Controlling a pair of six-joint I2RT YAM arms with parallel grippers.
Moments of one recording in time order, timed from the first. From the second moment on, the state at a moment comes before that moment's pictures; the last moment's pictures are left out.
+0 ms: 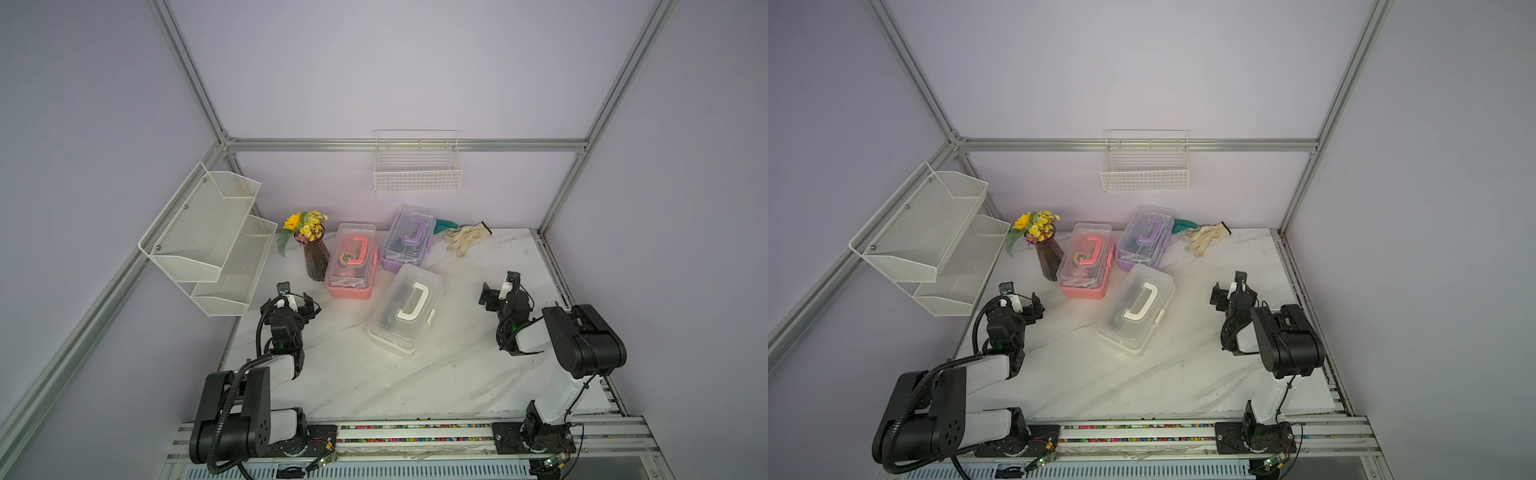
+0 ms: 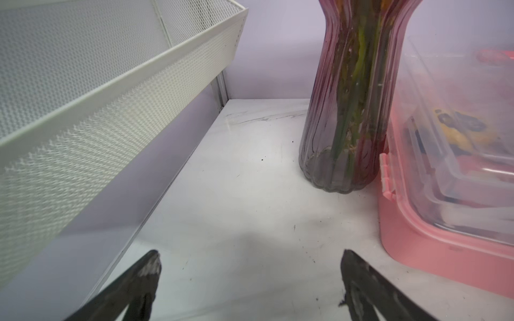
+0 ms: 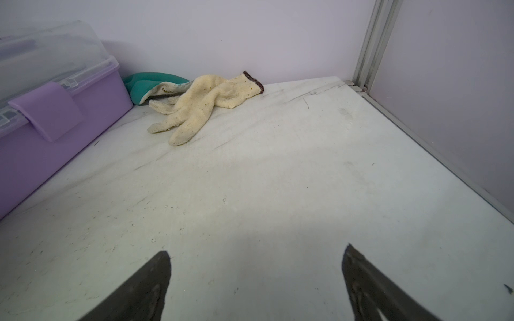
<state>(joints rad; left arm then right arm) 0.09 1.28 0.27 0.77 -0.25 0.05 0.06 1.79 0.46 1.05 0.21 0.10</state>
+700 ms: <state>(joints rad) 0.09 1.56 0.32 0.93 0.03 0.01 0.06 1.79 0.46 1.05 0.21 0.10</state>
